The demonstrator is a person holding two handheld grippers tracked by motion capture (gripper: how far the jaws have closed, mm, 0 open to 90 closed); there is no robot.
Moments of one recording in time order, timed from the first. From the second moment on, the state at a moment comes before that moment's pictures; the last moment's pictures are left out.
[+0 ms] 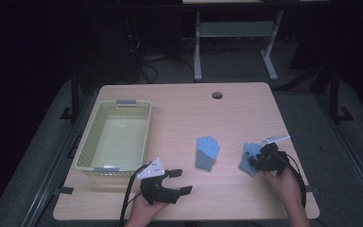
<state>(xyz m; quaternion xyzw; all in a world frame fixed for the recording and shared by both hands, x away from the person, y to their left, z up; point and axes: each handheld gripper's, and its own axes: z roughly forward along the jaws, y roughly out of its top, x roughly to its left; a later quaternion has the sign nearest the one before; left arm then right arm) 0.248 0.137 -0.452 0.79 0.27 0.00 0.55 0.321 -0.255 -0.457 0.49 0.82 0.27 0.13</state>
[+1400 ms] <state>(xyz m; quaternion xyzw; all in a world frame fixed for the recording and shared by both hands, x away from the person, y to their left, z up) 0.245 0.143 -0.446 0.78 0.27 0.02 0.56 0.341 -0.184 -0.393 0.39 0.85 0.34 0.06</state>
